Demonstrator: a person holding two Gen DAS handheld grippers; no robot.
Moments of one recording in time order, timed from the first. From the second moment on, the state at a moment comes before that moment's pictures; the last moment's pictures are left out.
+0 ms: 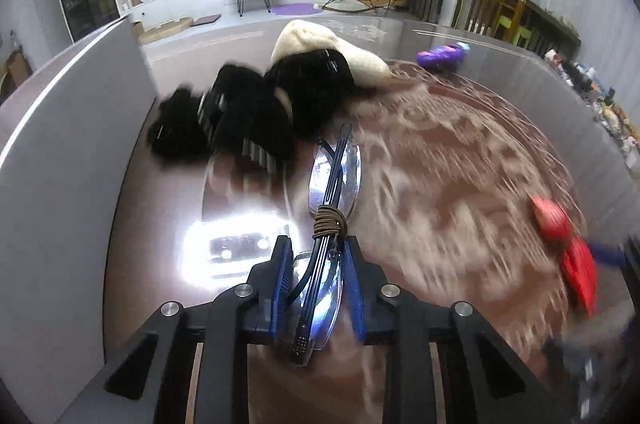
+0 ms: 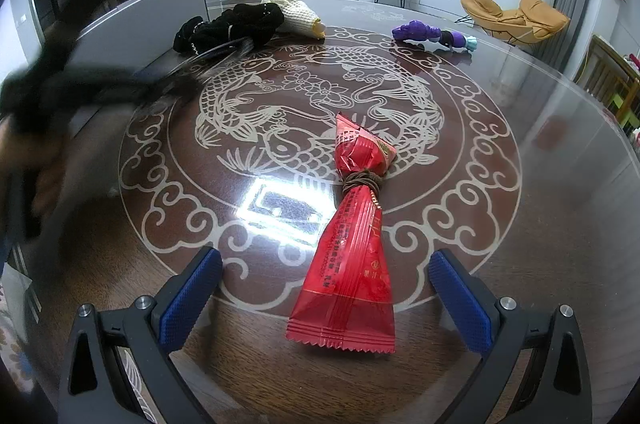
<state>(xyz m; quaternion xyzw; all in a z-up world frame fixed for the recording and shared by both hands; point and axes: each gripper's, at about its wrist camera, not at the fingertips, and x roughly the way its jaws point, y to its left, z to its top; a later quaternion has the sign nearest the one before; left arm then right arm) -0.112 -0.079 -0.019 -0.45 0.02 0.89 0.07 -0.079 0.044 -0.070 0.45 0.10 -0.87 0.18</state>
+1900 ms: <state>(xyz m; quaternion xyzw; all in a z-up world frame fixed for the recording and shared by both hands) 0.060 -0.371 0.061 -0.39 -0.16 0.89 -0.18 -0.051 -0.277 0.046 0.39 0.06 -0.82 0.42</state>
